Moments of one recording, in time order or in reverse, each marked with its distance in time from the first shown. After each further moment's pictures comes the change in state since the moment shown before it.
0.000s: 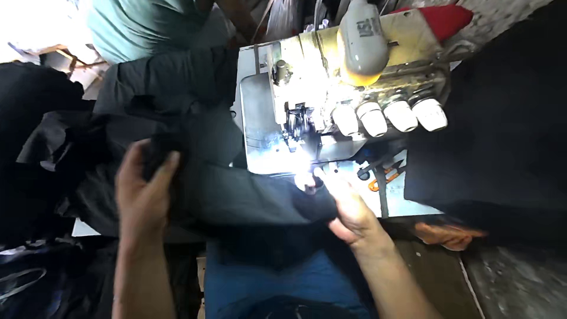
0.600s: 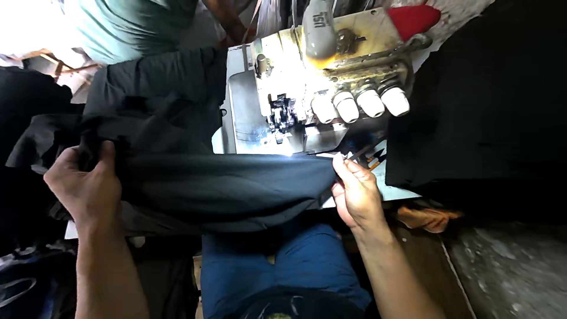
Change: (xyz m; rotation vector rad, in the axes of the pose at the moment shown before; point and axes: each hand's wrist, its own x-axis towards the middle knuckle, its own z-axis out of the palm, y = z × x) left_hand 0.027 -0.032 -0.054 0.395 0.335 -0.073; right_hand -0.003 0.001 -0.034 -0.143 0.232 -0.425
